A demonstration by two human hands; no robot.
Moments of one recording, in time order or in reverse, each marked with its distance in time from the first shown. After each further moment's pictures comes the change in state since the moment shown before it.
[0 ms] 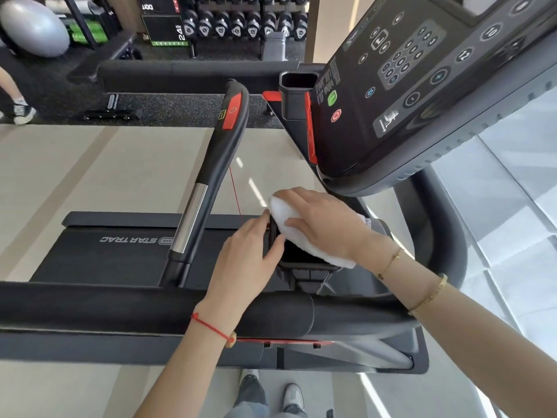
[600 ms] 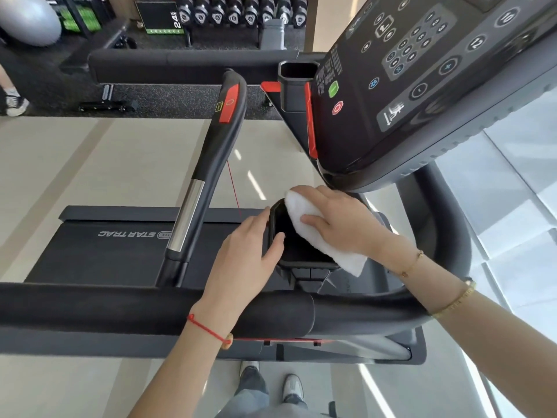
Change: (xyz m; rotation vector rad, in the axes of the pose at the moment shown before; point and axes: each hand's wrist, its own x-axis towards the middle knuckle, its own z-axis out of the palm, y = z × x) left_hand 0.001 -0.003 0.002 -0.016 -0.004 0.027; right_hand -0.010 0.018 0.002 0.100 -0.091 0.213
